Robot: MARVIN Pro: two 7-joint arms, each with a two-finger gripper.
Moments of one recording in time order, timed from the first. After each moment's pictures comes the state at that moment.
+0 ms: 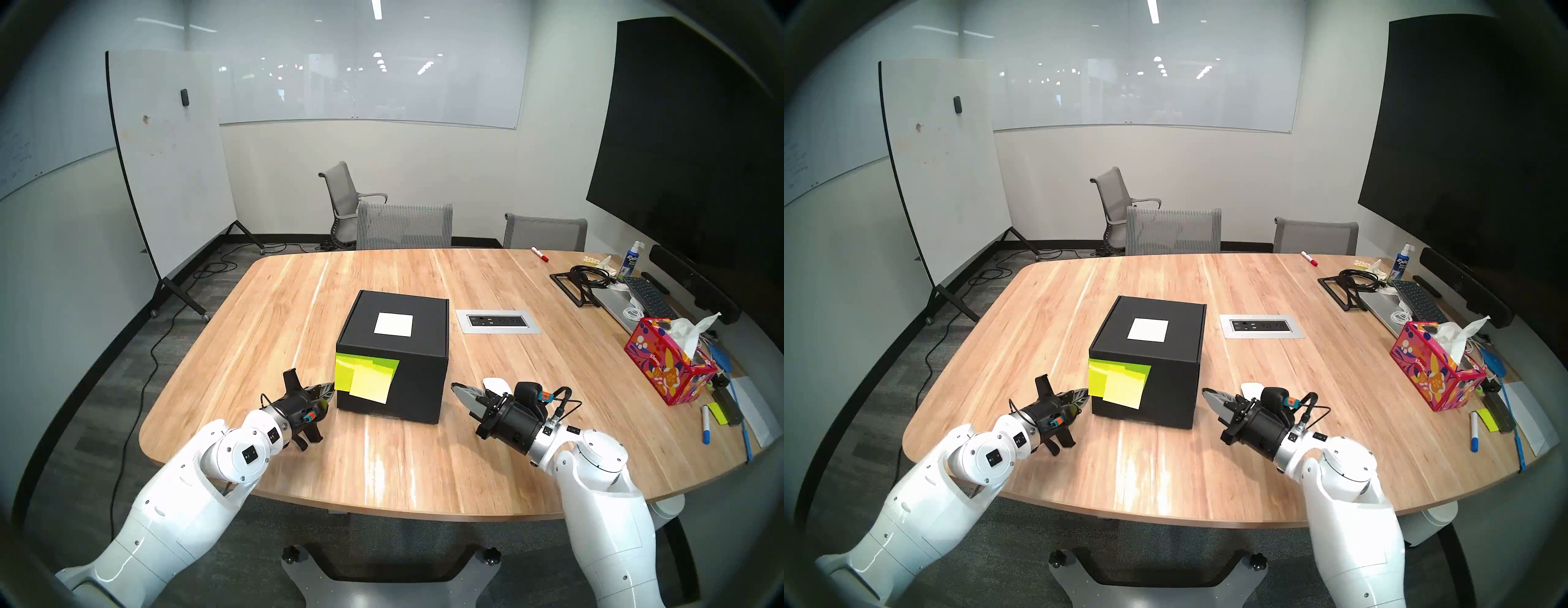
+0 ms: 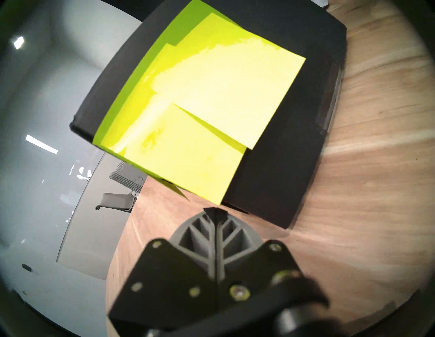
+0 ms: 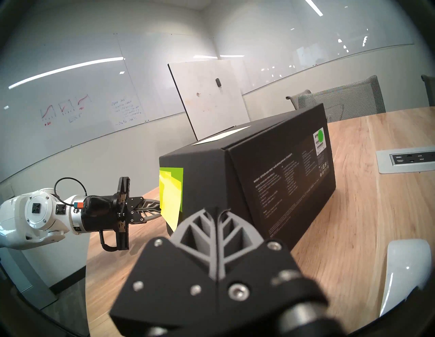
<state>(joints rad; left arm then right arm) 1.63 -1.03 -1.28 -1.65 0.51 -0.06 -0.29 -1.73 -1.37 1.68 -1.67 0.39 0.22 0.88</state>
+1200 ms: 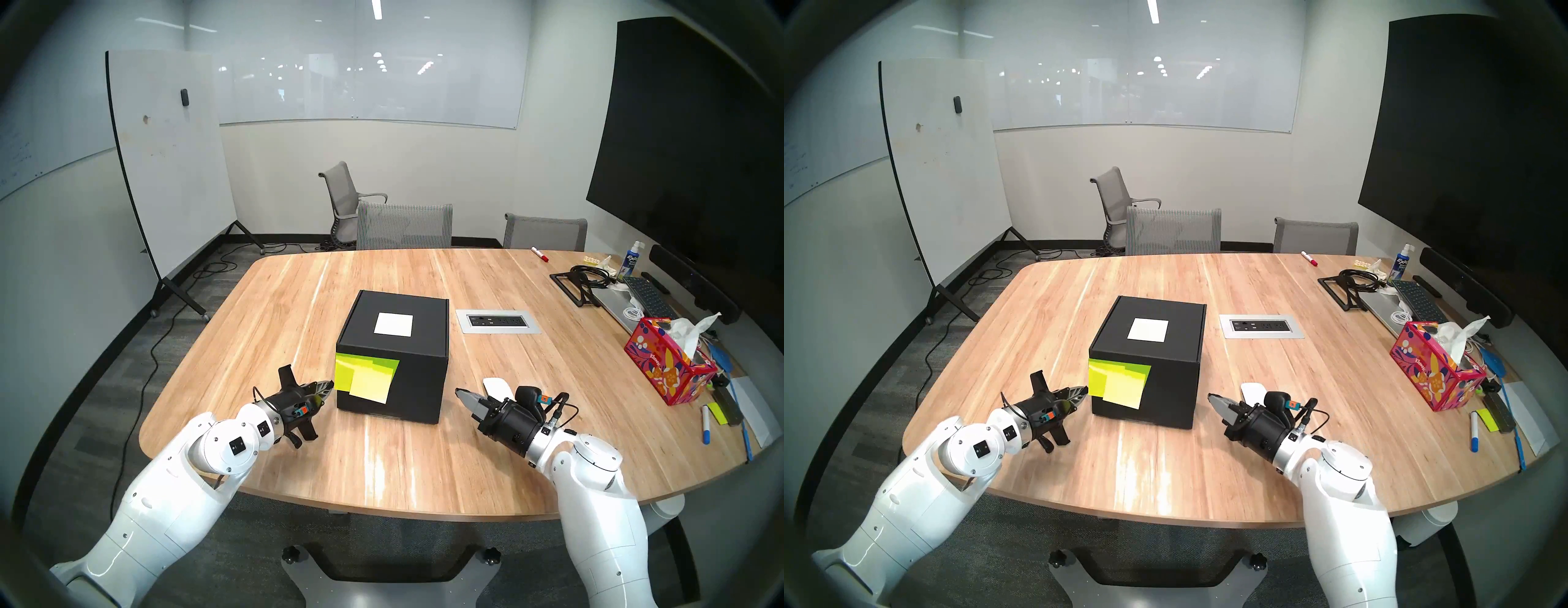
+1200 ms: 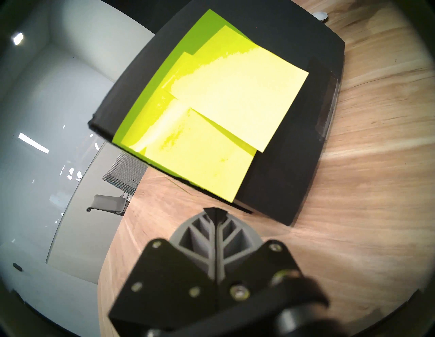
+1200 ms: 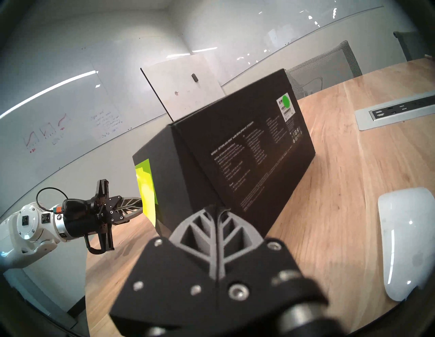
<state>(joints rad) 1.63 -1.00 -1.31 -1.67 0.45 -0.08 -0.34 -1.69 -1.41 1.71 -1.56 0.43 0.33 0.85</state>
